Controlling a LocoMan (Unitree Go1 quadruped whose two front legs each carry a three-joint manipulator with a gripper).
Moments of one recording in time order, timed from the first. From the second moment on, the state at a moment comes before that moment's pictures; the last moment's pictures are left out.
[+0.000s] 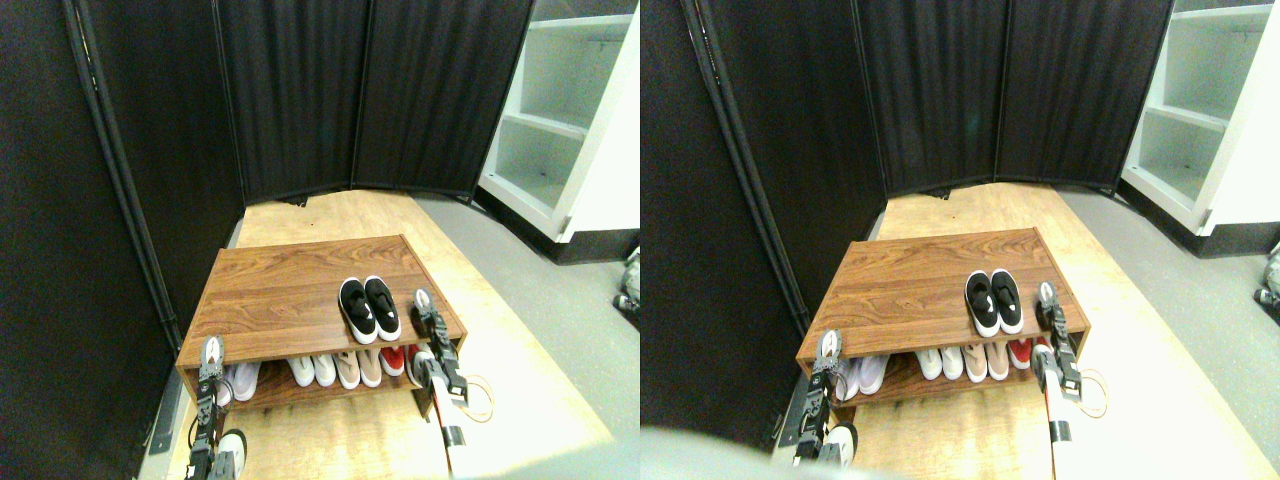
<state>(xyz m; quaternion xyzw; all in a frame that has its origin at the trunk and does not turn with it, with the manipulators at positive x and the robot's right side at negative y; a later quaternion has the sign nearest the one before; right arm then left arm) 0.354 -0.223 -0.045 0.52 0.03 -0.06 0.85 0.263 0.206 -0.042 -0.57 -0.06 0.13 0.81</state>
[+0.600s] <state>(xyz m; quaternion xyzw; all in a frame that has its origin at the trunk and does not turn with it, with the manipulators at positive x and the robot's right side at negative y) 0.257 -0.212 -0.009 0.55 -0.05 0.00 0.83 0.264 0.203 -0.046 -0.56 -0.04 0.14 0.81</state>
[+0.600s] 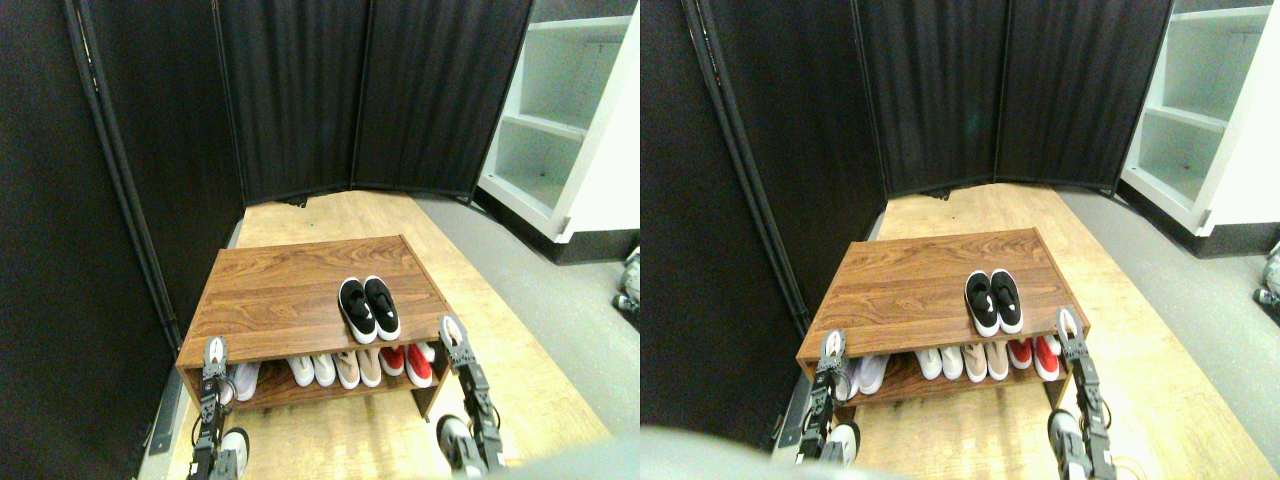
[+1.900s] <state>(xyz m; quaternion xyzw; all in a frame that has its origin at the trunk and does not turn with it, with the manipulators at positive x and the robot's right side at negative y) 0.235 -0.190 -0.041 0.61 0.02 -0.01 0.79 0.267 0.204 -0.044 -0.57 -0.05 0.14 0.81</state>
